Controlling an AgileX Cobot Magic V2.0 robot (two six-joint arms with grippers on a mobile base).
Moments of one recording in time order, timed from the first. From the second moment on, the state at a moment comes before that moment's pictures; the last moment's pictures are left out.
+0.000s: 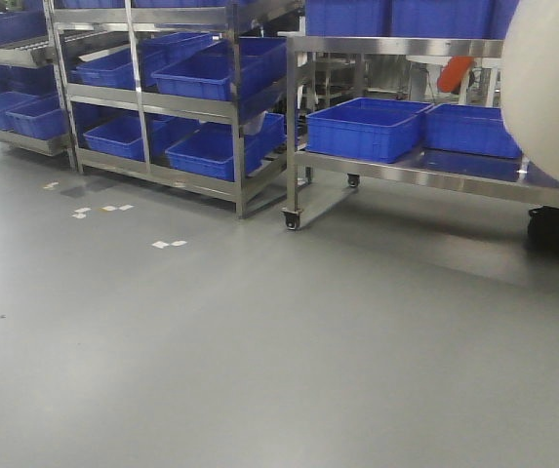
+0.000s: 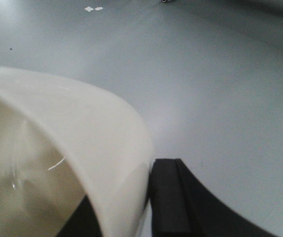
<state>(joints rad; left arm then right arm) -0.09 -0.01 0.01 0.00 0.16 0.04 0.14 0.65 -0.66 0.07 0.57 0.03</state>
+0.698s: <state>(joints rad) -0.09 -0.01 0.01 0.00 0.16 0.04 0.14 0.65 -0.66 0.07 0.57 0.03</state>
